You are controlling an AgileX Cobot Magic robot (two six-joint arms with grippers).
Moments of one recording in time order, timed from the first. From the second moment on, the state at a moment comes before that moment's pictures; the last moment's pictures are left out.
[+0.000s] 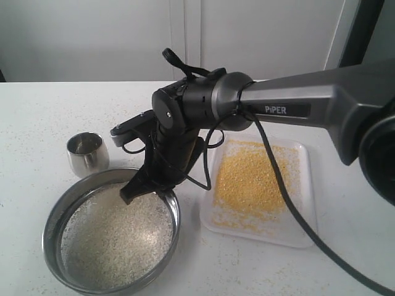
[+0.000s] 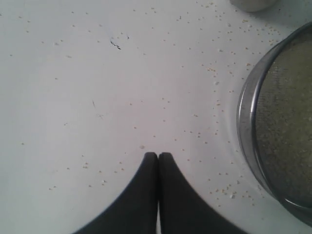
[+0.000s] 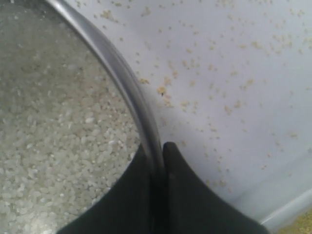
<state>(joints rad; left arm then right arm) 0.07 0.91 -0.58 -0.19 0.78 0.13 0.77 2.13 -1.58 0.05 0.78 -0.04</state>
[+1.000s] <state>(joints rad) 0.07 0.91 -0.58 -0.19 0.78 0.13 0.77 2.17 -1.59 0.02 0.76 0.05</state>
